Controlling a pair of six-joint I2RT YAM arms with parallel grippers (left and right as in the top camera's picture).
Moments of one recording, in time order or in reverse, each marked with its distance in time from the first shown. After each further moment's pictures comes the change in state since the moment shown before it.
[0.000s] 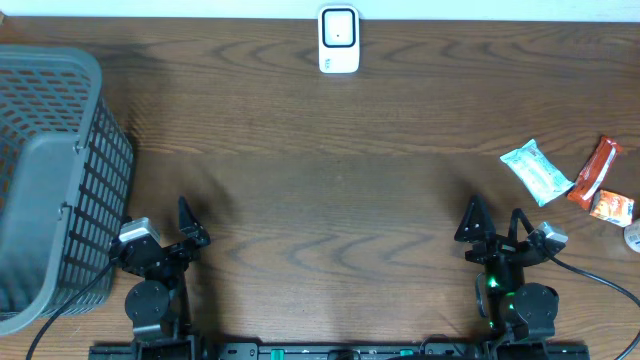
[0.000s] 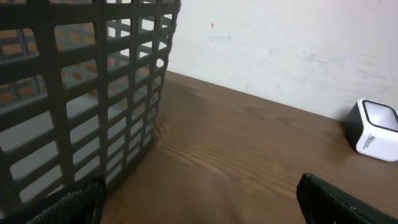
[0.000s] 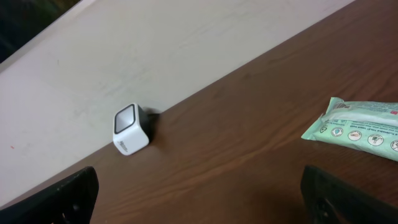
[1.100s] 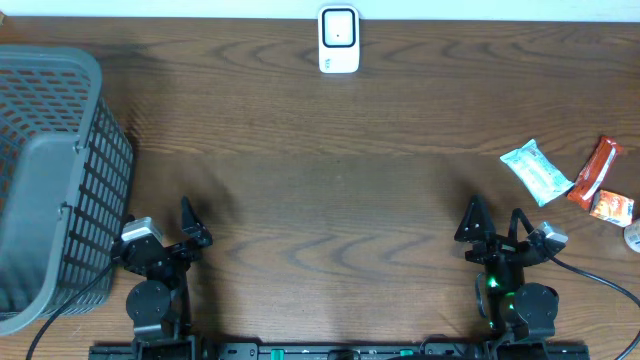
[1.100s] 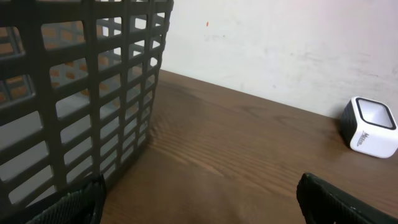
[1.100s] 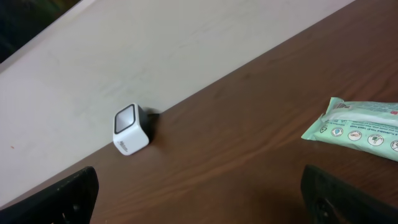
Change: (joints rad) left arm -0.019 0.000 0.000 0.000 0.000 0.000; right arm 0.000 0.000 0.000 0.000 0.000 0.000
